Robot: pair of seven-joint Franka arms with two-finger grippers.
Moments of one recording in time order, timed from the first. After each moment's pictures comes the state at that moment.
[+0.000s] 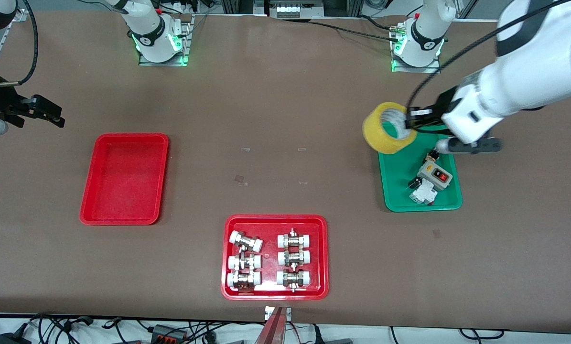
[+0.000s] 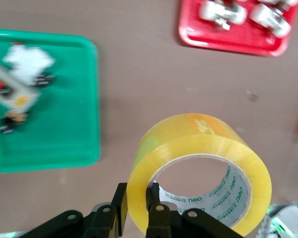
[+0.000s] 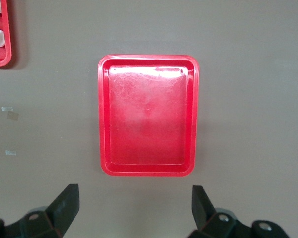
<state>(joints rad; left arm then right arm) -0.12 0.21 -0.19 -1.51 -0.31 1.58 -0.35 -0.04 -0.02 0.00 -1.72 -0.01 1.69 -0.05</state>
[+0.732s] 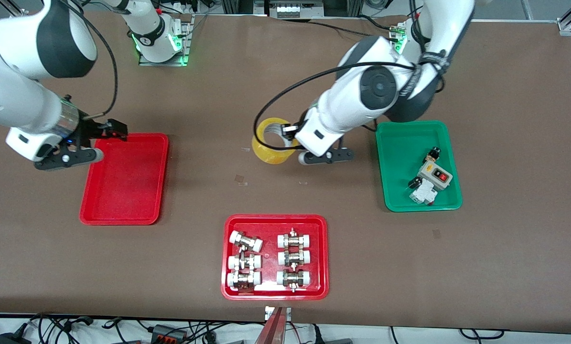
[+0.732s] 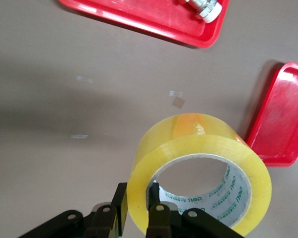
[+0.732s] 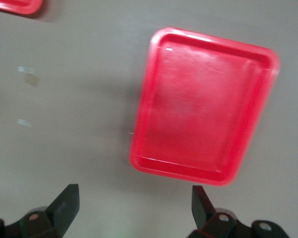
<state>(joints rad) -0.48 0.49 -0.20 -1.38 -0.36 1.97 -0.78 0.14 0.18 0.02 -1.68 0.03 1.69 -0.07</state>
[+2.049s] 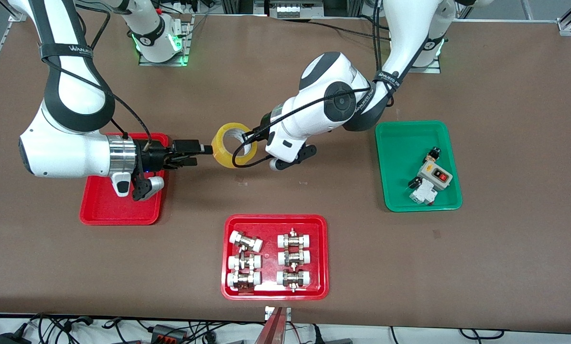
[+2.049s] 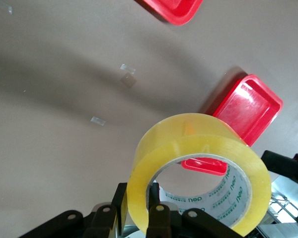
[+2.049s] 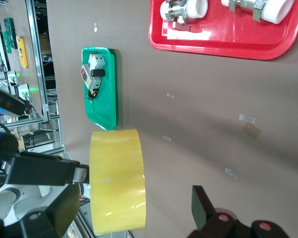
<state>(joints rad) -0.56 0.64 -0.21 -1.25 -0.53 2.11 -1.02 0.19 0.41 0.02 -1.59 0.88 1.76 -0.27</state>
